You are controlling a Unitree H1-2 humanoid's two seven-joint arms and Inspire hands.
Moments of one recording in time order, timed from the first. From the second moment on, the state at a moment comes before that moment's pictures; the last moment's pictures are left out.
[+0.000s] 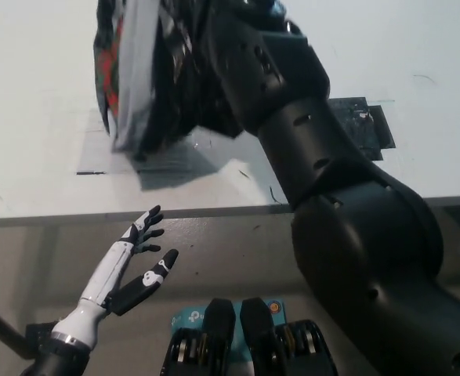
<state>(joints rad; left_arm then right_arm) -0.15 0.25 -0.11 0.07 0.17 -0.17 -0.11 -1.51 0.21 -0.35 1.15 0.31 0.29 -0.21</state>
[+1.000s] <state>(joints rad) -0.17 0.24 -0.12 0.07 0.19 -0.15 -0.13 -1.37 0.04 0.28 1.27 0.01 0.27 -0.07</state>
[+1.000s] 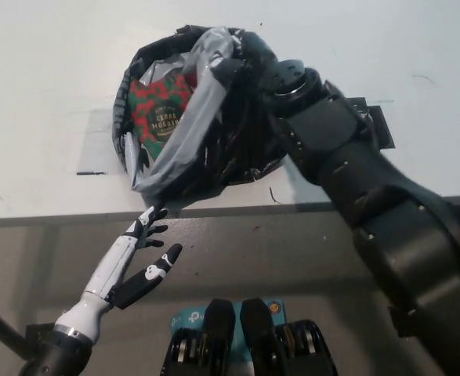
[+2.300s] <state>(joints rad) -0.11 0.24 -0.12 0.09 0.21 -0.15 -0.13 -1.11 -0.30 0.22 -0.02 -0.15 0.46 0.35</state>
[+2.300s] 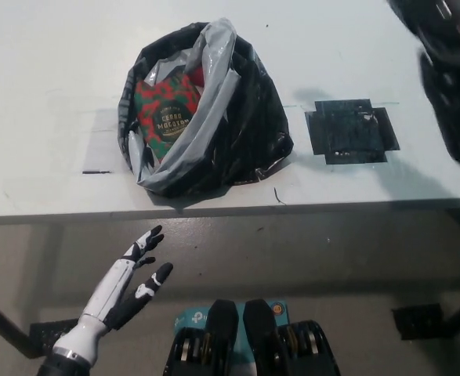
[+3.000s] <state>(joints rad) -0.05 0.24 -0.09 0.11 0.20 -0.15 -0.13 0.03 -0.32 0.08 -0.63 -0.08 0.35 0.33</state>
